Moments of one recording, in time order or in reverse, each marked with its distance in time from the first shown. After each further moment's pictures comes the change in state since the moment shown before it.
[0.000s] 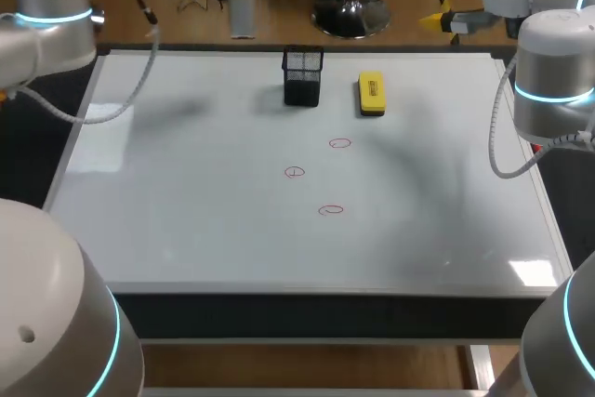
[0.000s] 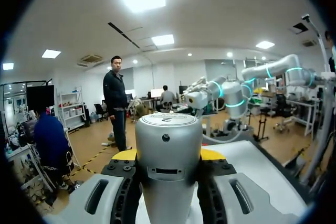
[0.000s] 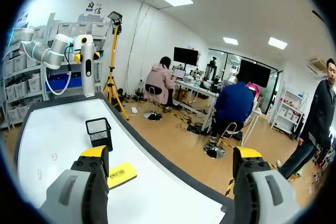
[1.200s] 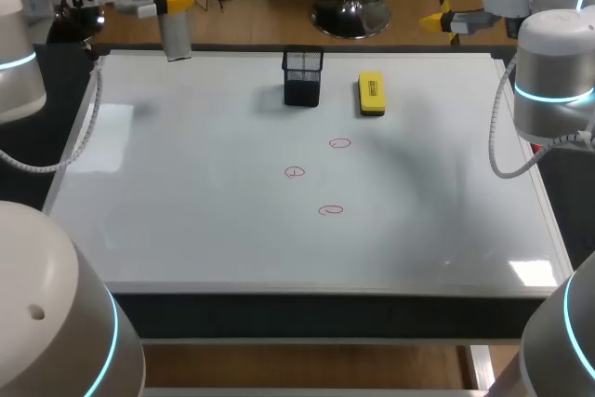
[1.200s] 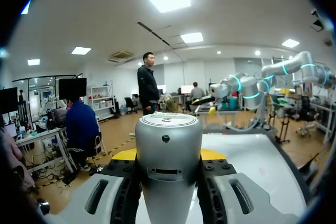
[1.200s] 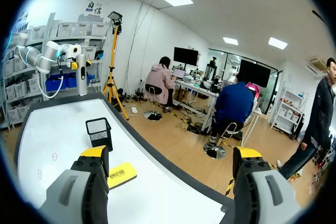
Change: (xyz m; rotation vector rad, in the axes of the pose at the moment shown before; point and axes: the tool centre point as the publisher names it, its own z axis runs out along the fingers) left arm -0.006 0.047 -0.111 -0.033 -0.259 -0.044; right arm 0.000 0.000 0.000 0.000 0.000 0.000
